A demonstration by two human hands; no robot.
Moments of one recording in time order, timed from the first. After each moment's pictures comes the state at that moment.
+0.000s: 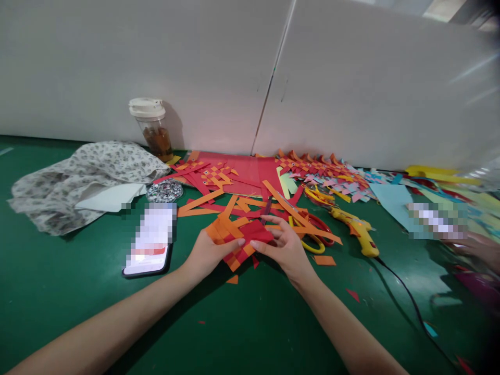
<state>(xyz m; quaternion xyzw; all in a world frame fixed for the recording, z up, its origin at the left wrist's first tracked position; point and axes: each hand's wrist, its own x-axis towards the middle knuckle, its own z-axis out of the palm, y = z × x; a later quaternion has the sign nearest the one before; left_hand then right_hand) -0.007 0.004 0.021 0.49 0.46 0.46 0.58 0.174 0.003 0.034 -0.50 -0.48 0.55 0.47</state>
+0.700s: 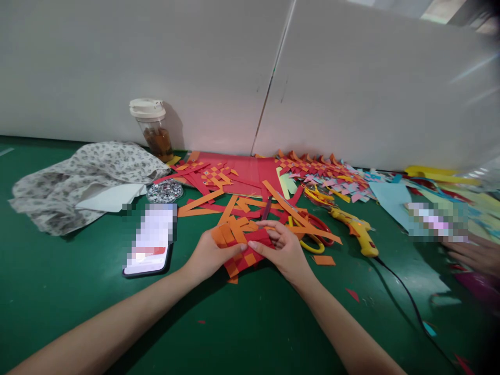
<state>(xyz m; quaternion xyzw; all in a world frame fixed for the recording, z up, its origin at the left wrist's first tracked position) -0.006 0.003 0.024 0.55 0.44 0.42 0.57 0.173 -0.001 0.041 -0.55 -0.60 0.42 0.39</state>
